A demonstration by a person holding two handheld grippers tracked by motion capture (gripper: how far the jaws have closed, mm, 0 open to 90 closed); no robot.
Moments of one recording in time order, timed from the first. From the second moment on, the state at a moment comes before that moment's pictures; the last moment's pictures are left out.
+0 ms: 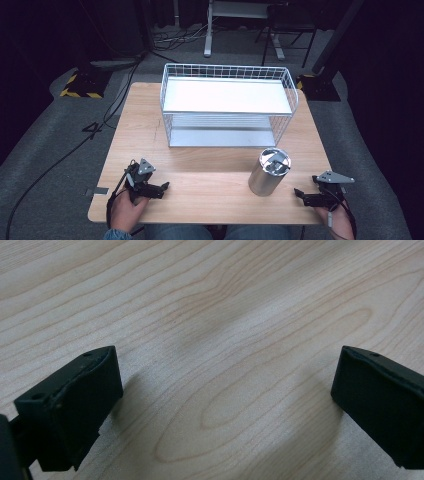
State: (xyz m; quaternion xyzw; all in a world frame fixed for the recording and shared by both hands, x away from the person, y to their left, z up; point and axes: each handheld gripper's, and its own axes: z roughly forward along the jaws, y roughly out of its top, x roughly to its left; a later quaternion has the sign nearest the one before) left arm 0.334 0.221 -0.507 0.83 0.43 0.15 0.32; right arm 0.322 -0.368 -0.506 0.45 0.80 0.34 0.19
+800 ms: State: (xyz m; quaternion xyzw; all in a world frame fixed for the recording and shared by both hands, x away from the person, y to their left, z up) left arm 0.334 0.221 -0.507 0.83 0.44 0.15 0.32; right arm 0.322 -0.365 -0.505 0.45 0.80 0.34 0.19
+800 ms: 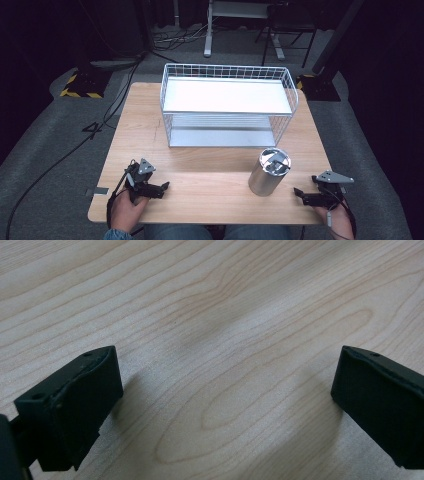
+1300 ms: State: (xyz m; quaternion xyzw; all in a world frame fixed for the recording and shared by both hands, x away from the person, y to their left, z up) left arm 0.333 0.221 -0.507 0.83 0.44 0.15 0.32; right arm 0.317 -0.356 -0.480 0.44 0.81 0.34 0.18
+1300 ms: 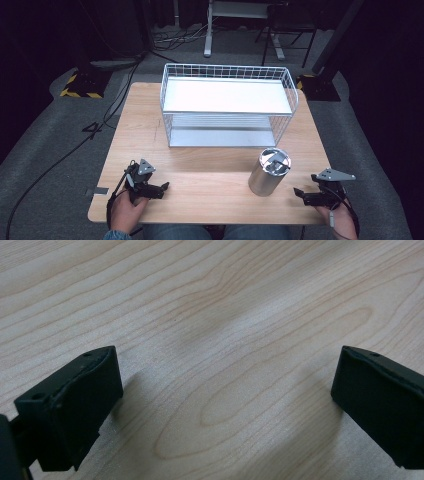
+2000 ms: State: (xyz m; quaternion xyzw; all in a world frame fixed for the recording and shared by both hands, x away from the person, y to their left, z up) left arm 0.333 0.221 -0.507 0.83 0.44 0.15 0.32; right arm 0.291 -0.328 -0.425 0.39 0.79 0.43 0.19
